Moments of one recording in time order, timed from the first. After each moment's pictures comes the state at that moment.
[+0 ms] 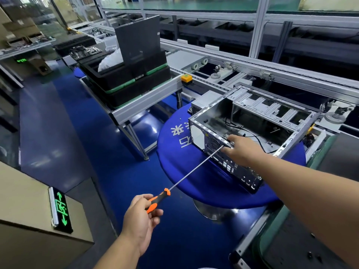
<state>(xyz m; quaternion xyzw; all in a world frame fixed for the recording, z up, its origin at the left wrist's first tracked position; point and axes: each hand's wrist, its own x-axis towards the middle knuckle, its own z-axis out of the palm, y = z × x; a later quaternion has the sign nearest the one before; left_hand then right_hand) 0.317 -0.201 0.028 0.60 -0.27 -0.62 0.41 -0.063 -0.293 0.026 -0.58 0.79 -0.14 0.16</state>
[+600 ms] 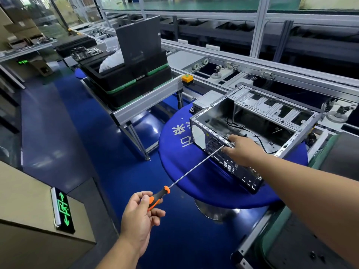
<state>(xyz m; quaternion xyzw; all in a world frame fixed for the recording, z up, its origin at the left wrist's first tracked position) 0.325 -0.199 0.027 0.59 -0.35 -0.59 0.43 -0.055 -0.291 0.033 -0.57 0.79 -0.14 0.19</state>
